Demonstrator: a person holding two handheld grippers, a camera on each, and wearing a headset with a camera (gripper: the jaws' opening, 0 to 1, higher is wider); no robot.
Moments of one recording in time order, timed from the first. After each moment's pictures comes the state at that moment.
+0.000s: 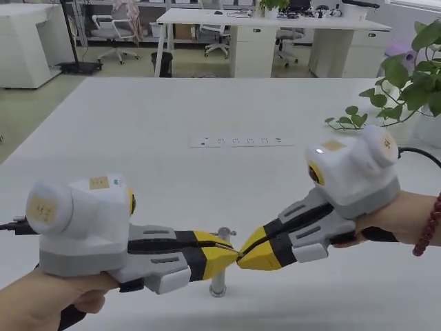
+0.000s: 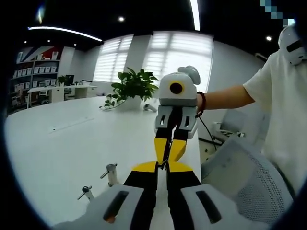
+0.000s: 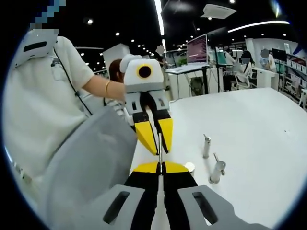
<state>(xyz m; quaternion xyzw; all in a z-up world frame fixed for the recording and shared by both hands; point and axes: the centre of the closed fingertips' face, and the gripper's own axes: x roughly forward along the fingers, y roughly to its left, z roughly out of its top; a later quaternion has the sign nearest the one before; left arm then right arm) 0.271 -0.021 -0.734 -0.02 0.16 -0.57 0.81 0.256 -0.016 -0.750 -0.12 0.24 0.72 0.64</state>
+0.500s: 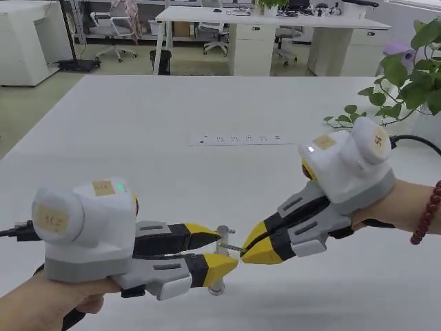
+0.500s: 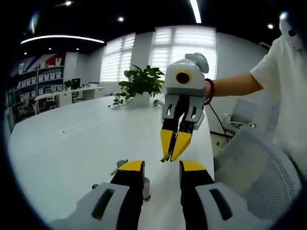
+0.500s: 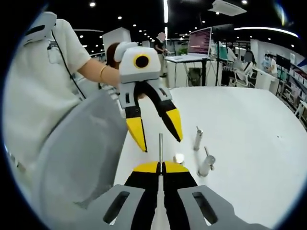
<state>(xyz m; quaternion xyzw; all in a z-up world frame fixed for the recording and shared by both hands) 0.279 -0.018 -0.751 0.03 0.16 -0.53 0.83 0.269 -0.028 -0.764 -0.20 0.25 0.70 0.63</state>
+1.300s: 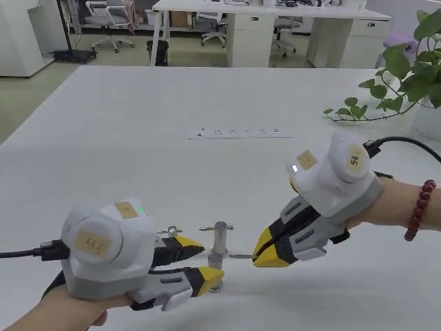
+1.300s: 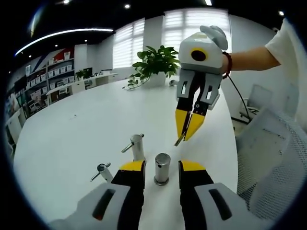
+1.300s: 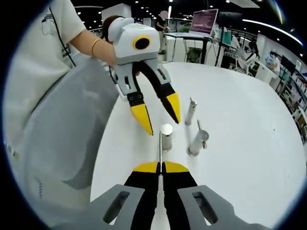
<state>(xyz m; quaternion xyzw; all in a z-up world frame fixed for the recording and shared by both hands) 0.304 -0.003 -0.807 0.09 0.22 -0.47 0.85 0.294 -0.051 -0.811 -0.31 0.29 0.67 0.62</state>
